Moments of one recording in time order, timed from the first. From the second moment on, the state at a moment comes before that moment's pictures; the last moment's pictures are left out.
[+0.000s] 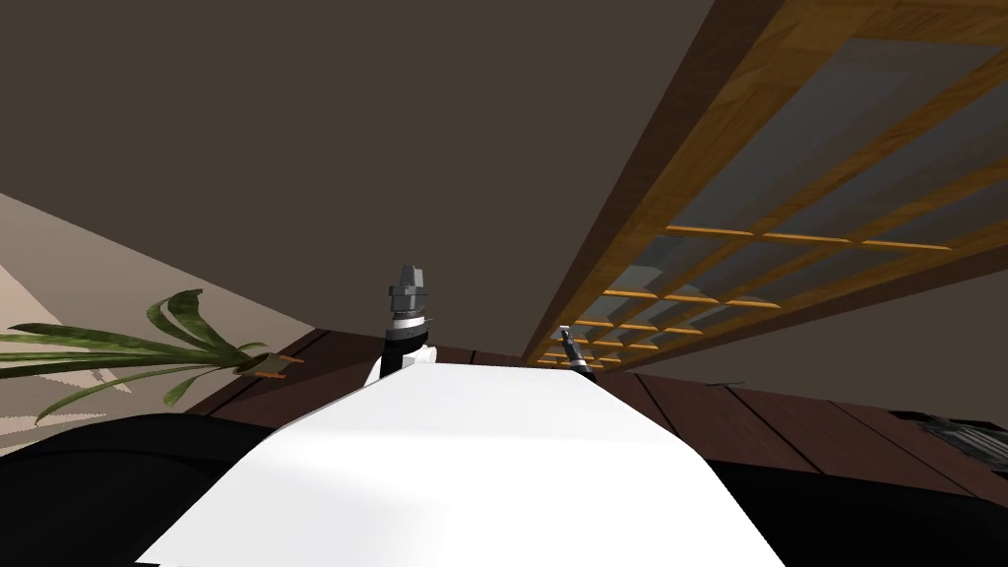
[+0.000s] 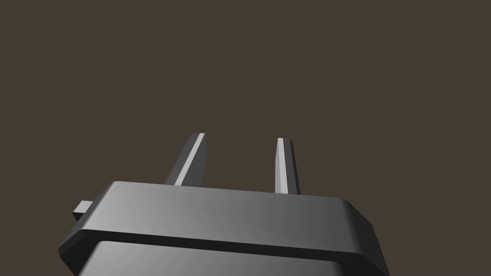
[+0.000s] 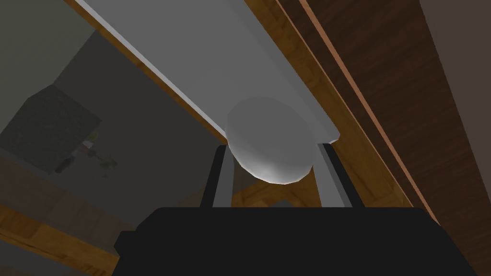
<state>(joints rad) 0.08 -0.37 0.01 -0.62 -0.03 -1.07 0.58</state>
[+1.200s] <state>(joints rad) 0.07 -0.36 0.03 -0.63 -0.12 -1.04 0.28</state>
